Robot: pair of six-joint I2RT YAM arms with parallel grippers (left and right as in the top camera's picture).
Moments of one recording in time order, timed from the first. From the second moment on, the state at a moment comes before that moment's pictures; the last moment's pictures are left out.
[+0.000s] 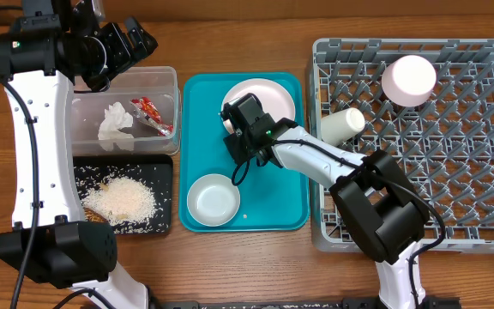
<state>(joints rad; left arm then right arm) 0.13 1.84 2.04 -1.17 0.41 -0.41 0.67 2.12 1.42 -0.37 -0.05 0.14</state>
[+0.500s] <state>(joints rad) 0.13 1.84 2.04 -1.17 0.41 -0.41 0.67 2.12 1.43 -0.40 -0.12 0.14</state>
